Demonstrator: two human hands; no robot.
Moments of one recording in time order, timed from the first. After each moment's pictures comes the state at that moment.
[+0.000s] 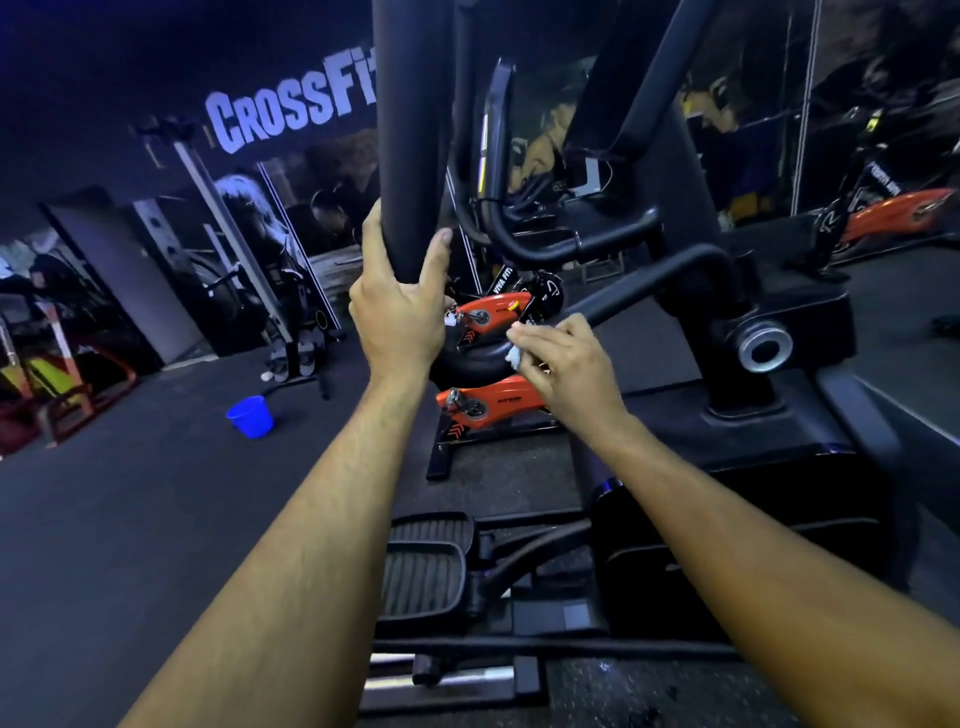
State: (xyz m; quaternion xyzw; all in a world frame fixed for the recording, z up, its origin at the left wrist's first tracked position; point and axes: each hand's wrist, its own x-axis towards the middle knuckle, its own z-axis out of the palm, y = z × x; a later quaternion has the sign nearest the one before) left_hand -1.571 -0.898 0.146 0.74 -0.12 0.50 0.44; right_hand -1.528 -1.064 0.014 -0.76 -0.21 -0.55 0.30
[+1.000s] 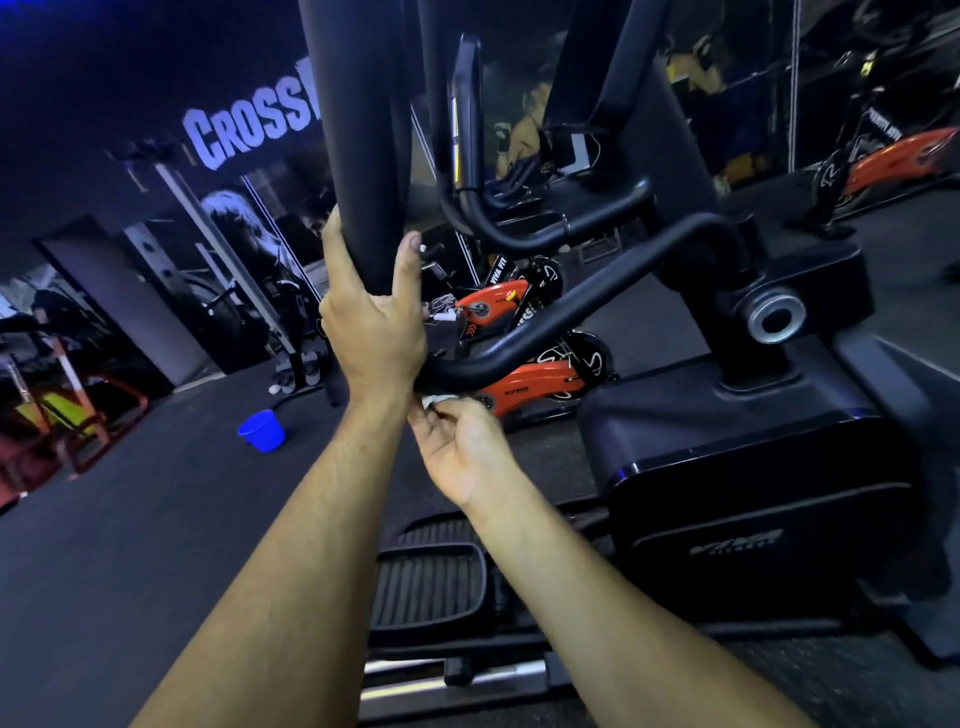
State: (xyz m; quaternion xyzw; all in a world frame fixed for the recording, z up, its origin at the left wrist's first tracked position) left_hand -1.556 -0.889 0.139 0.73 -0.14 0.52 0.42; right_hand -1.583 -0.936 0.050 -0.05 0.04 0.13 0.99
